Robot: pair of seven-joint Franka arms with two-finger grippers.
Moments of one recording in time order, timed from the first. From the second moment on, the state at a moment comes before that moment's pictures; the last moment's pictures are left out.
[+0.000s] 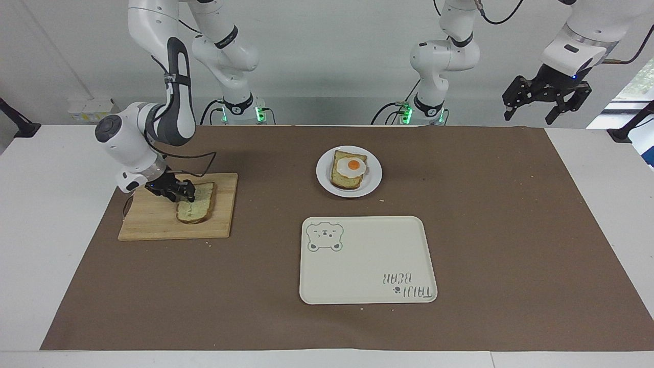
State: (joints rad) left arm -0.02 -0.02 -0.03 -1.44 -0.01 1.42 0.14; right arm -0.32 0.14 0.07 -2.19 0.15 2.21 -0.34
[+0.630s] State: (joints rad) left arm -0.02 -0.02 -0.03 -1.44 -0.01 1.42 0.14; right arm -0.32 0.14 0.09 -2.05 0.42 1.96 -0.38
